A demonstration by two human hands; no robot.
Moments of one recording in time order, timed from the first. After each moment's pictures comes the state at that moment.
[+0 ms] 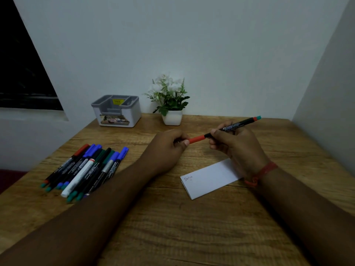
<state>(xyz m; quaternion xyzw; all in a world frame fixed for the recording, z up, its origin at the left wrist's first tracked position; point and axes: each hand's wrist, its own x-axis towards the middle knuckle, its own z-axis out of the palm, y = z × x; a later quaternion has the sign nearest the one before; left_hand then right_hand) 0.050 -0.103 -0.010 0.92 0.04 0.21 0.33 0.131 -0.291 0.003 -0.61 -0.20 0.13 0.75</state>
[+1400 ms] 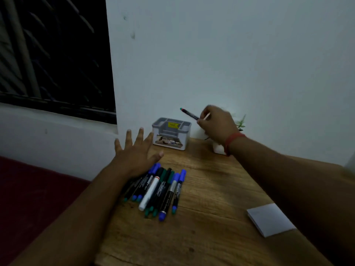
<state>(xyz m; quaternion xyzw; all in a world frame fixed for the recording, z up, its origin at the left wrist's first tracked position) -0.044 0.112 -0.007 0.96 0.26 0.13 0.02 0.123 -0.077 0.090 -0.84 -0.37 -0.12 0.37</state>
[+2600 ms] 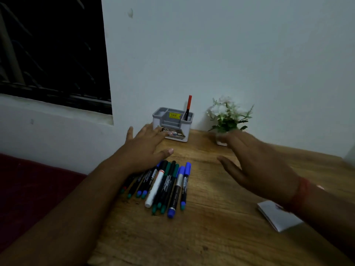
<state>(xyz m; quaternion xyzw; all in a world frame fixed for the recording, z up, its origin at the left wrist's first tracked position) -0.040 0.118 -0.008 0.98 0.12 0.14 0.06 0.050 -0.175 0.045 -0.77 -0.56 -0.30 0.10</state>
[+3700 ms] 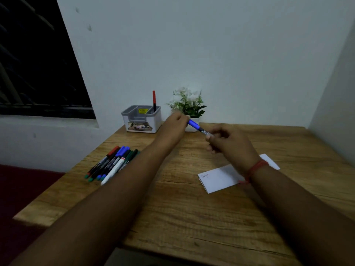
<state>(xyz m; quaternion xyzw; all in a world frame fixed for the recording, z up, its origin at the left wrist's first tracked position) 0.059 -0.080 0.035 0.81 0.16 0.25 0.50 0.099 -0.261 0.017 -0.72 -0.30 0.06 0.62</state>
